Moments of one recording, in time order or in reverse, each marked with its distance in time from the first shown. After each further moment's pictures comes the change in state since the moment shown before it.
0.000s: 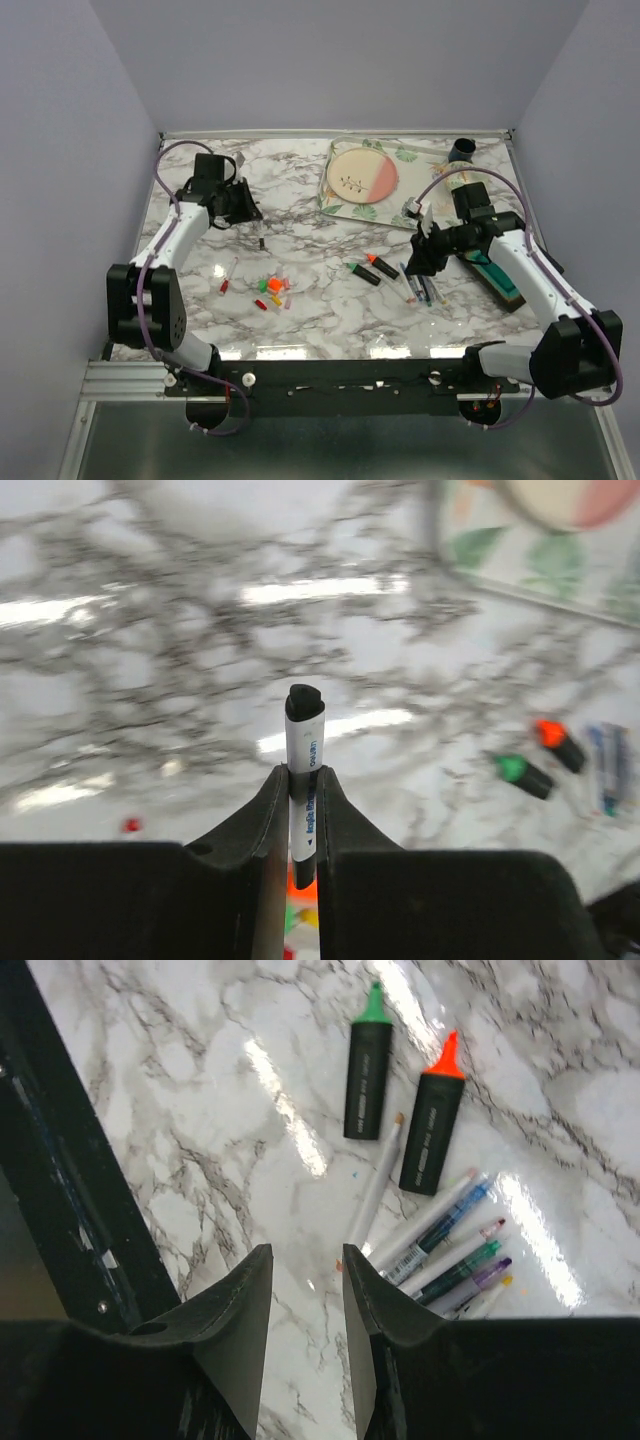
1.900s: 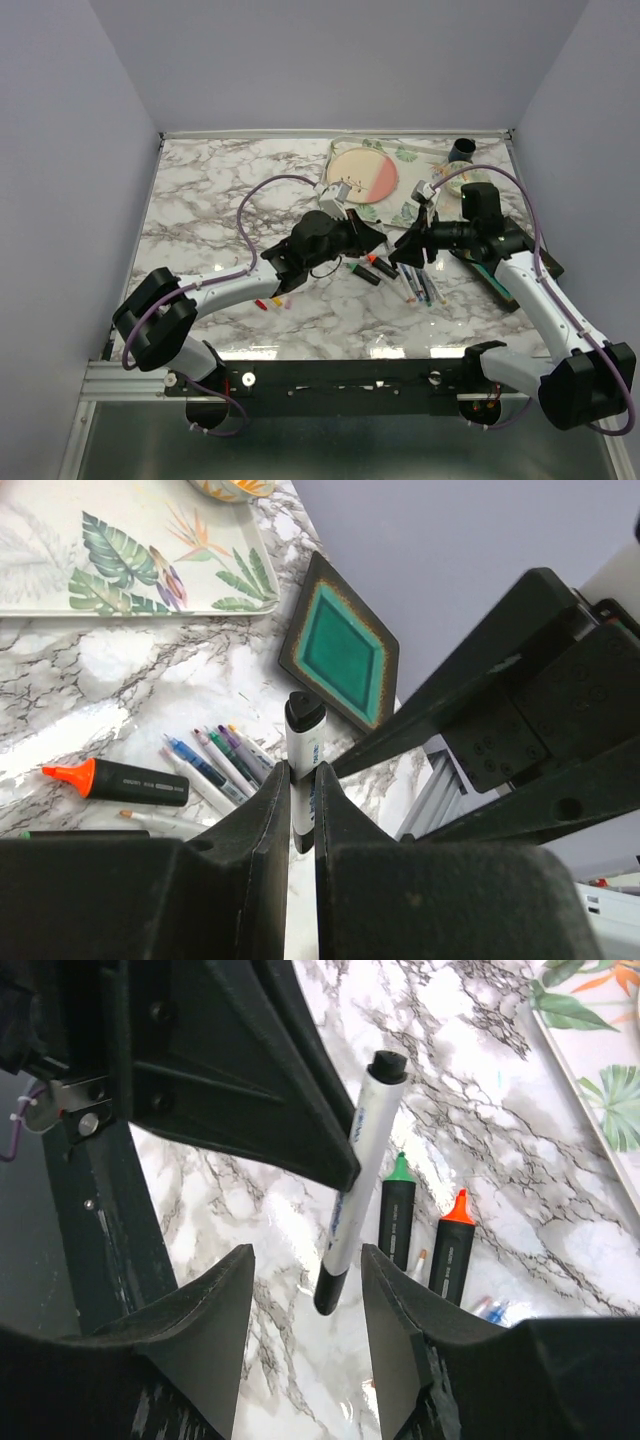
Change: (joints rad) left arm -0.825 -0.103 -0.327 0.991 -0.243 -0.568; right arm 0.044 -0.186 -0.092 0.378 -0.180 0.336
